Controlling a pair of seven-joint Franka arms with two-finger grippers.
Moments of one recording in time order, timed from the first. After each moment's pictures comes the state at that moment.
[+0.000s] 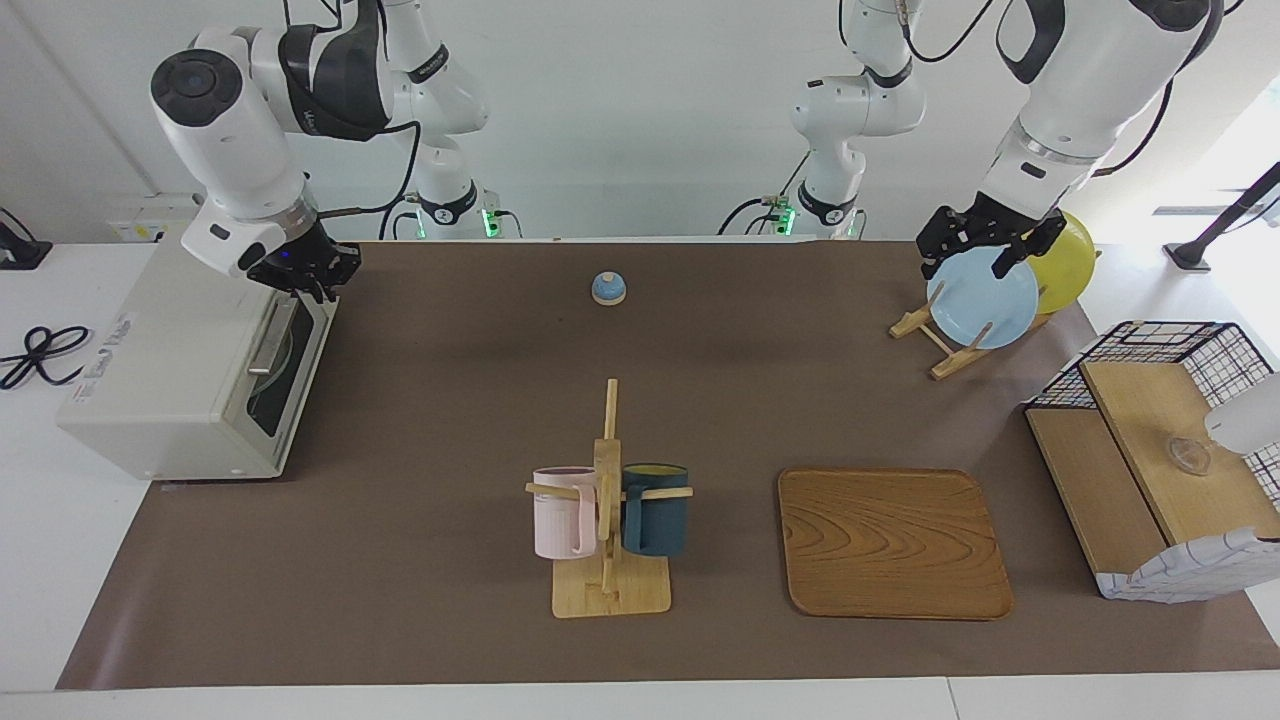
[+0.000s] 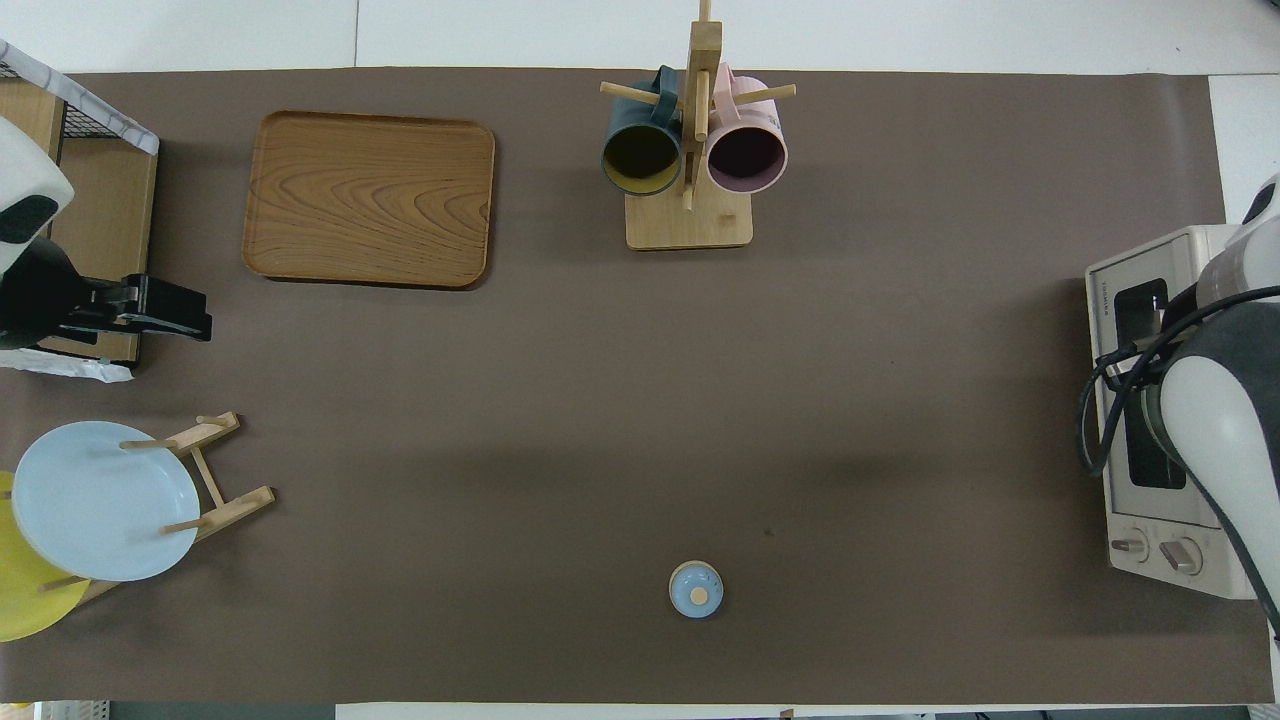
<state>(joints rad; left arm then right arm) -0.05 -0.05 -0.08 -1.66 -0.02 1.58 -0.07 -0.03 -0.04 0.03 -1.83 -0.12 1.59 -0.22</state>
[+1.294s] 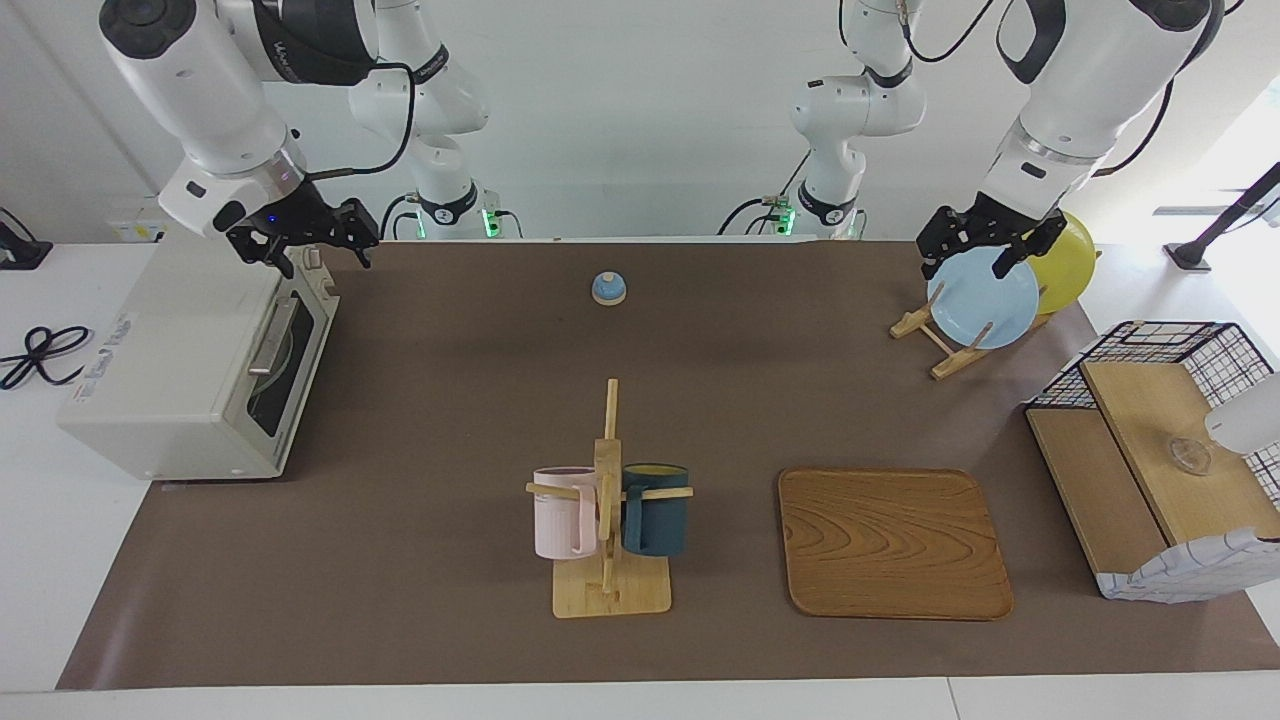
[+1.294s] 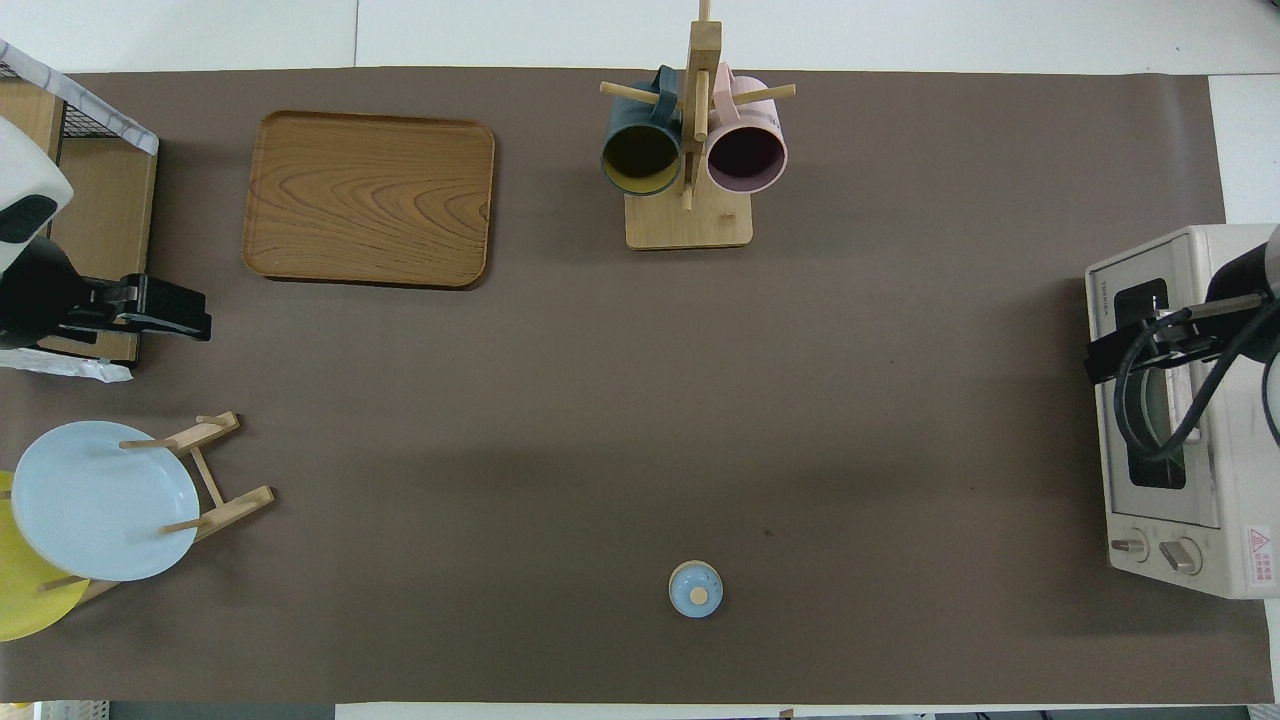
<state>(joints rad) -0.05 -0.05 -0.08 -1.66 -0.02 1.58 -0.07 -0.03 -0.02 0.04 -1.65 -0.02 1.47 -0.14</state>
